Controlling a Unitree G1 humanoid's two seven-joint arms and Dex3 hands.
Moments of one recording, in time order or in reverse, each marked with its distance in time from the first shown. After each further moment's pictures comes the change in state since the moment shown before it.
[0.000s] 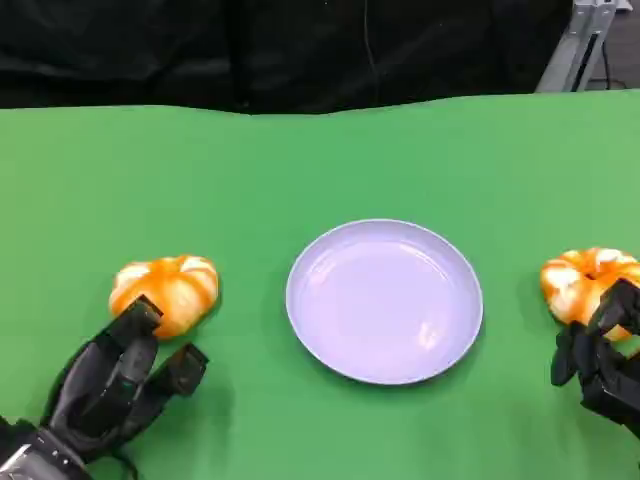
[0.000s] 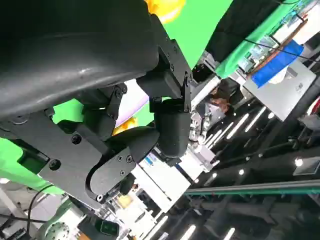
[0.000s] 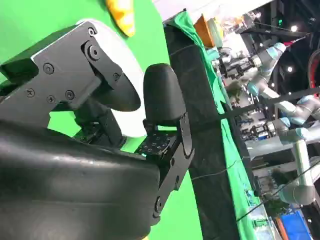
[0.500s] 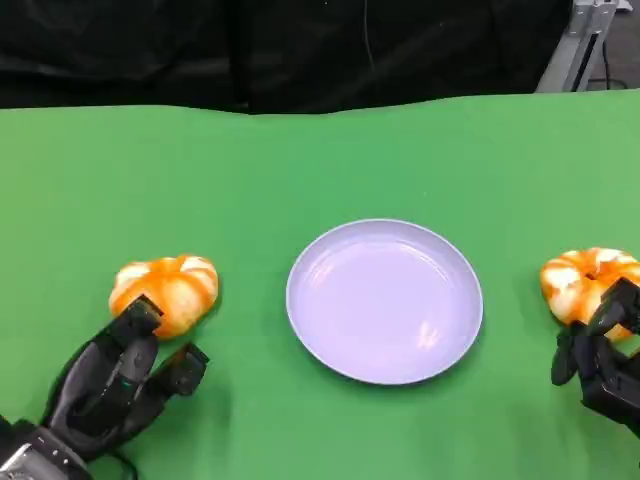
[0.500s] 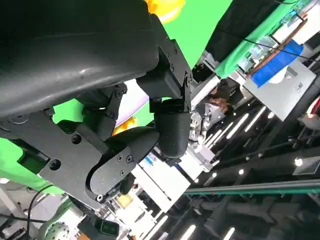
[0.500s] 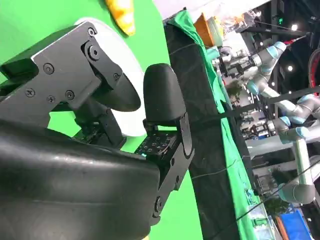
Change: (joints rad) left arm 0.001 -0.002 0.000 -0.017 0.000 0.000 0.000; right arm 0.000 0.000 0.001 -0.004 -0.002 0.000 -0.011
